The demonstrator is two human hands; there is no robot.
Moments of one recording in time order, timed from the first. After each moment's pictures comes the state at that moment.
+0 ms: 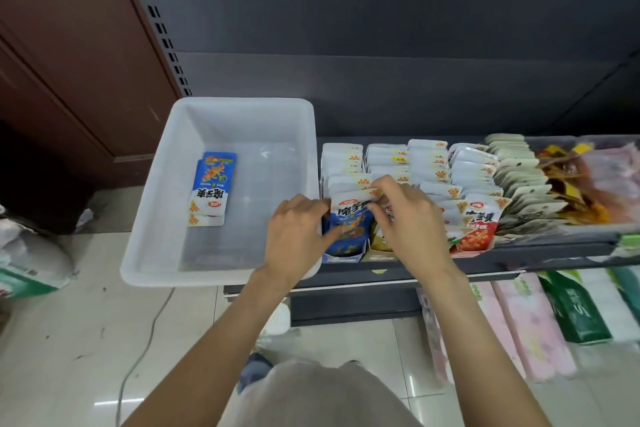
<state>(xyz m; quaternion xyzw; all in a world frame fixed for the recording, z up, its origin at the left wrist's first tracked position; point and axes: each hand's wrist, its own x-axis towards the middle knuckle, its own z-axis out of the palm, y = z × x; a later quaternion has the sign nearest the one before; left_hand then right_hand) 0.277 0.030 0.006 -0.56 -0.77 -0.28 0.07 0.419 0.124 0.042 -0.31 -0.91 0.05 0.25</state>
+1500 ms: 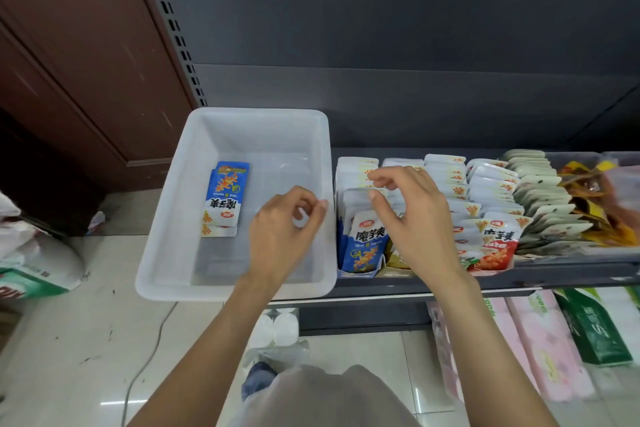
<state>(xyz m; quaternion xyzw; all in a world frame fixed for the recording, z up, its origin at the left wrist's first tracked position) 0.239 0.021 0.013 -0.44 -0.78 -0.45 -0.01 0.387 0.124 0.066 -0.32 -0.87 0.22 0.31</state>
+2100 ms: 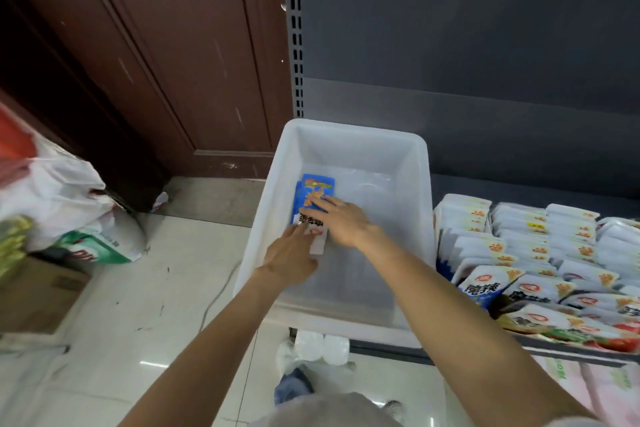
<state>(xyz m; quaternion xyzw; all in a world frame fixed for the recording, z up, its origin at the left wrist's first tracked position) 0.100 -0.032 -0.073 -0.45 -0.86 -0.04 -0.24 0.150 0.111 -0.054 -0.08 -0.97 0.06 -0.21</state>
